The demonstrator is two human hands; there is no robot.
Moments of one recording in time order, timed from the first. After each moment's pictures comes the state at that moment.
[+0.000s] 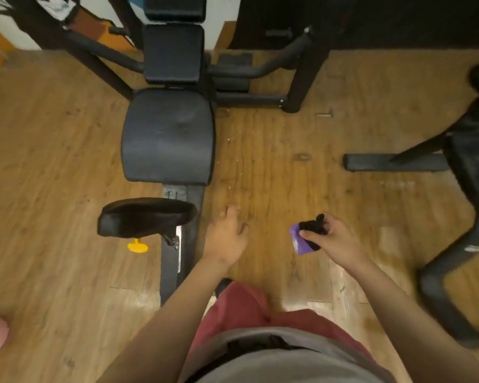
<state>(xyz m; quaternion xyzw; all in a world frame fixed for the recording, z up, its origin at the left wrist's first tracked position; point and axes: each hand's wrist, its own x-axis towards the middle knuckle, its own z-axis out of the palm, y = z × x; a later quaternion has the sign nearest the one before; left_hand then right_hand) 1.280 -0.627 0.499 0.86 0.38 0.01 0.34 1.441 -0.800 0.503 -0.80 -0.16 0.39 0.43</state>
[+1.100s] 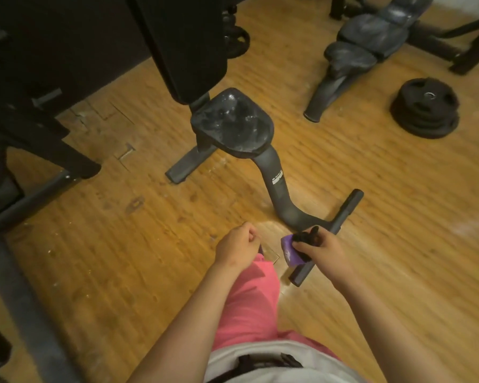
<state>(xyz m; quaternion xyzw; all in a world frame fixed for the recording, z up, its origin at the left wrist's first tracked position) 1.611 -1.042 0.470 0.92 0.02 -0.25 0.31 1.568 -1.234 0.493 -0.80 0.23 0.16 0.53</state>
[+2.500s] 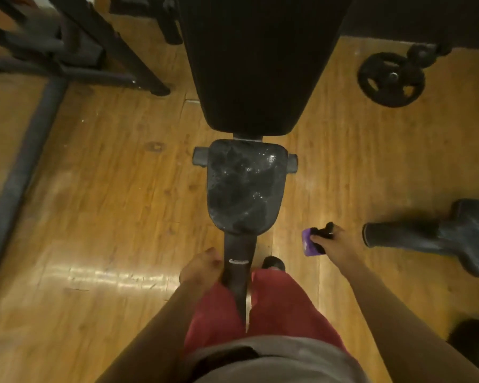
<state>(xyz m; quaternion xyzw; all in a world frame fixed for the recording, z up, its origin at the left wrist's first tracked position) 1.937 -1.228 0.395 0.74 0.49 -0.21 0.40 2.192 -1.409 0.419 -0.87 -0.04 0.36 0.33</state>
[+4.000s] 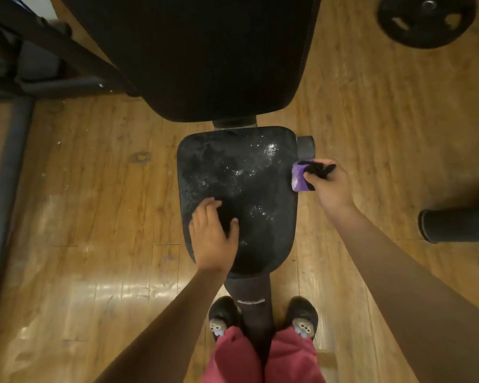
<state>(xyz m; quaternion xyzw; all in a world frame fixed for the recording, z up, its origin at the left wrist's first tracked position) 2.084 -1.165 0.247 0.87 0.43 0.12 0.21 2.299 -1.272 0.246 -0.78 -0.01 0.28 0.56</state>
